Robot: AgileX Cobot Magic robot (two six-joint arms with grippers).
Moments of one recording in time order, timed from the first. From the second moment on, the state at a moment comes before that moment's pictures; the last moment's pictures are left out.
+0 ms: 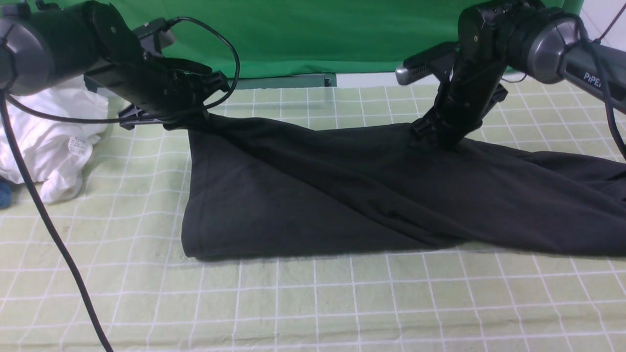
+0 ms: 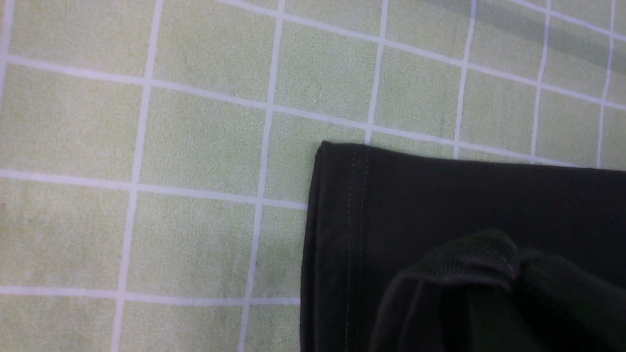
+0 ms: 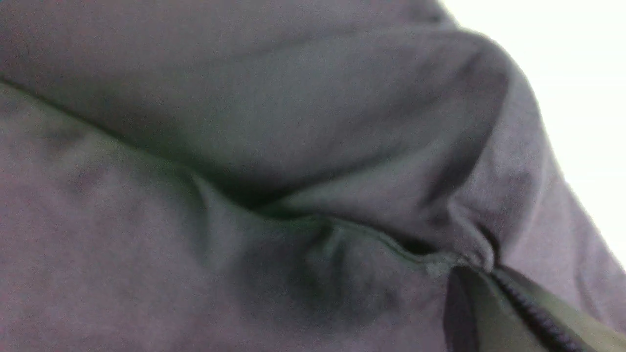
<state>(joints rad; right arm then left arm) 0.33 2.30 -2.01 0.01 1.04 -0.14 -0.05 1.96 -1.50 -0.32 0.66 -0.12</state>
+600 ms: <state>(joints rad) 0.28 2.33 -2.10 0.01 0.94 -0.13 -0.05 1.98 -1.50 -0.30 0.56 -0.10</state>
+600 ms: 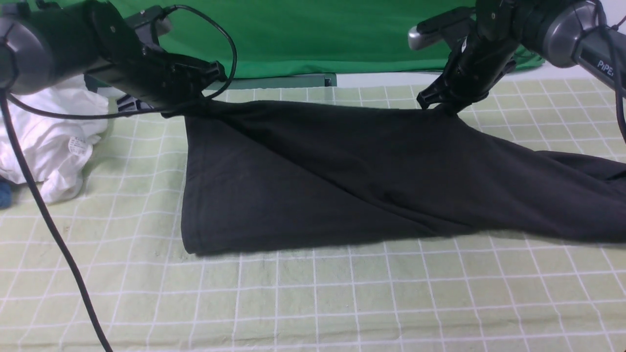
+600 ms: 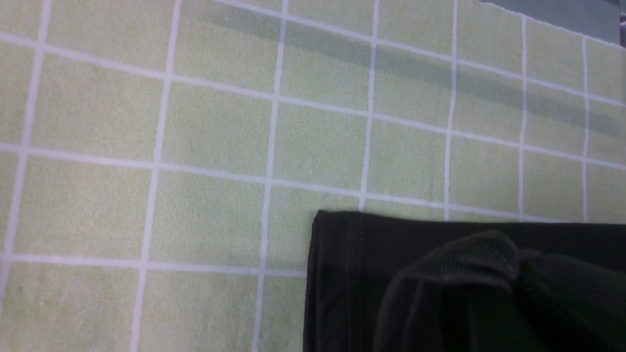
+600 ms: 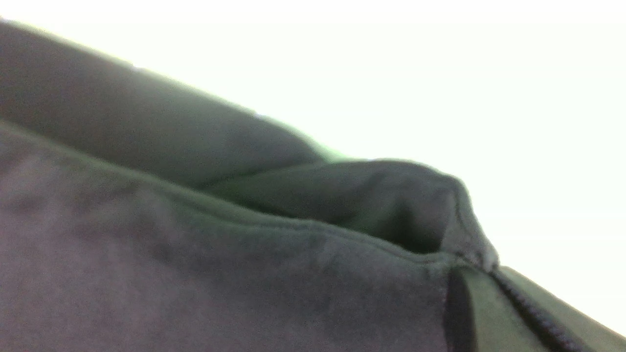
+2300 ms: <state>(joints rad) -0.26 1.92 -1.30 0.12 0.81 -0.21 -0.04 1.95 -1.73 -0.29 0.87 -0.08</state>
